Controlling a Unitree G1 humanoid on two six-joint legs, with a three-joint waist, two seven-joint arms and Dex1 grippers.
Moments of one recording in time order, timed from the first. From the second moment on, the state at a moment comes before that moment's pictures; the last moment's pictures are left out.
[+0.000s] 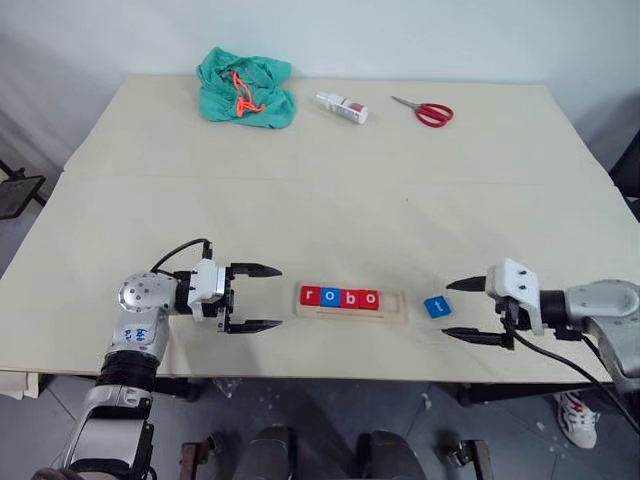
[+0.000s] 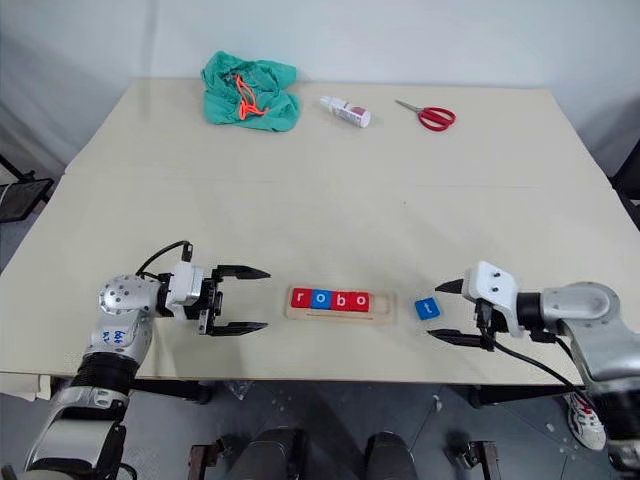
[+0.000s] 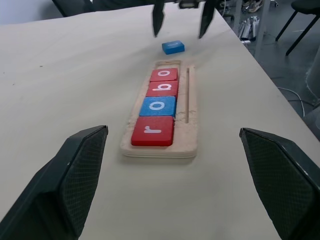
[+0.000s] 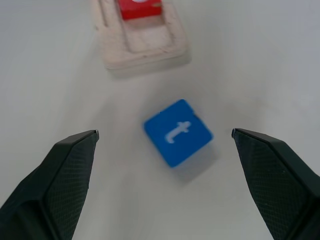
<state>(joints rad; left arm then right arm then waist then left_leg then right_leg) -0.47 0.52 0.02 0.47 -0.35 -0.35 -1.44 -0.30 -0.91 0.01 0.13 0.24 0.11 1.28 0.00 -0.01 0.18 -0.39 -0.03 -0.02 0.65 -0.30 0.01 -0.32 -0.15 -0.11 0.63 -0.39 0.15</state>
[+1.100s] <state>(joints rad) -0.43 0.53 0.02 0.38 -0.36 -0.31 -1.39 -0.36 -0.82 0.06 -0.11 0.34 0.35 1.21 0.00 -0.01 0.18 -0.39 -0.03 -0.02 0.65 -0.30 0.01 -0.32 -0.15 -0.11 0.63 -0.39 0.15</state>
